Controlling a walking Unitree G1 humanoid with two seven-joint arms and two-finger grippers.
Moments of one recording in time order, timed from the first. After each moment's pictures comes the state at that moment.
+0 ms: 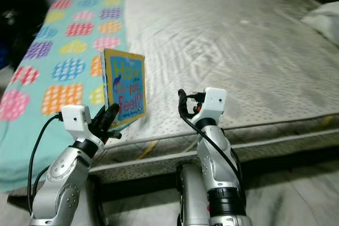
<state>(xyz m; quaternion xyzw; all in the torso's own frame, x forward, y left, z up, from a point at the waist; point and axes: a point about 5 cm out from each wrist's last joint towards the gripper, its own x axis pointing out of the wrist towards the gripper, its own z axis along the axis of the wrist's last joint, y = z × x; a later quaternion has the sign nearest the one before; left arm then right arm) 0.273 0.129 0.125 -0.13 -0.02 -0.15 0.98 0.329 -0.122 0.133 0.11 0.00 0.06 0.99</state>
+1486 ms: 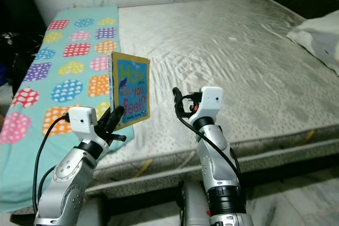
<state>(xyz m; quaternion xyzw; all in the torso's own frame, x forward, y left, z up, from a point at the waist) 0.273 0.121 0.119 -0.13 -0.01 -0.16 0.98 0.329 -0.120 0.133 0.10 -0.02 0.10 0.99</state>
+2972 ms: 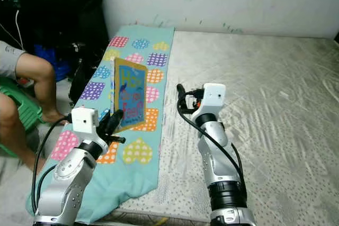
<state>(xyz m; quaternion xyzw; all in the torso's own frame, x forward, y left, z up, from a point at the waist) 0.276 0.119 0.109 -0.11 0.02 -0.16 0.98 0.335 -0.128 0.135 0.09 -0.03 0.07 0.99</state>
